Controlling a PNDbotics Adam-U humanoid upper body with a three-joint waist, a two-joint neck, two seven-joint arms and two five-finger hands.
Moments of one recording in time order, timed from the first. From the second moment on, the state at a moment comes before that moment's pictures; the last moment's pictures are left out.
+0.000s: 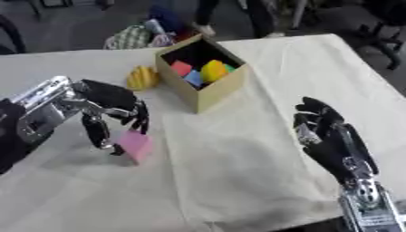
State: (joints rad) left arm -0.62 0.71 -0.46 -1.54 -0.65 -0.35 -0.70; right arm -0.25 -0.16 0.16 -1.59 0.07 -0.07 0.09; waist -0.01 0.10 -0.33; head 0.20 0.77
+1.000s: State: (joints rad) left arm -1.03 0.28 -0.11 -0.82 -1.30 -0.15 -0.16; right arm -0.25 -0.16 0.18 -1.59 0.06 -0.07 0.10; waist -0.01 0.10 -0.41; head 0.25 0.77
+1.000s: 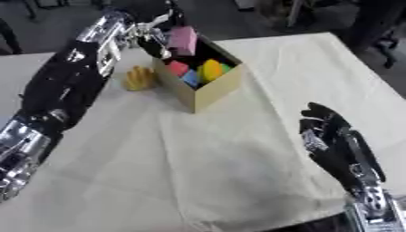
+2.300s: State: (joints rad) left arm -1.02 0.41 0.00 -0.67 -1.19 0.00 -0.36; right arm -0.24 -0.16 0.17 -1.59 0.06 -0.07 0.10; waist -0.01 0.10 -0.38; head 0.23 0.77
